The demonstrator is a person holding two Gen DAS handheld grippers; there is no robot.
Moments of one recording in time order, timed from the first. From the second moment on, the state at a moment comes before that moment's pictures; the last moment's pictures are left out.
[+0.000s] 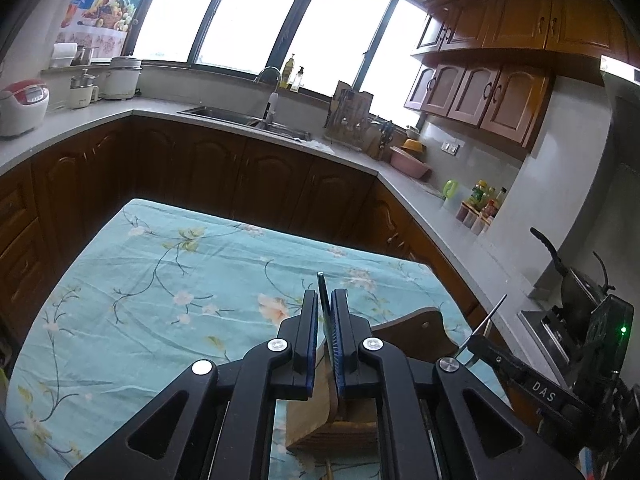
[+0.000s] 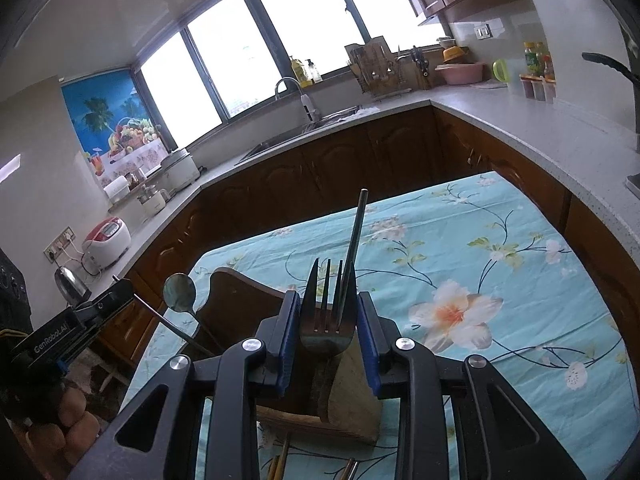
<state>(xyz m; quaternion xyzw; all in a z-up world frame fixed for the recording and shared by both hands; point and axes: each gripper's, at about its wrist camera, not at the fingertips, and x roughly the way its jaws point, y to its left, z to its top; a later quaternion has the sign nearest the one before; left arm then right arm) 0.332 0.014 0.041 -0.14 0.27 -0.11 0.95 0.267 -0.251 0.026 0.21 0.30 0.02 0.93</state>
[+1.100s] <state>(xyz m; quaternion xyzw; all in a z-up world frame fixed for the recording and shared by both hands) 0.238 0.051 0.027 -0.17 0.32 -0.07 0.93 0.189 -0.255 0.031 0.25 0.29 0.03 0.92</state>
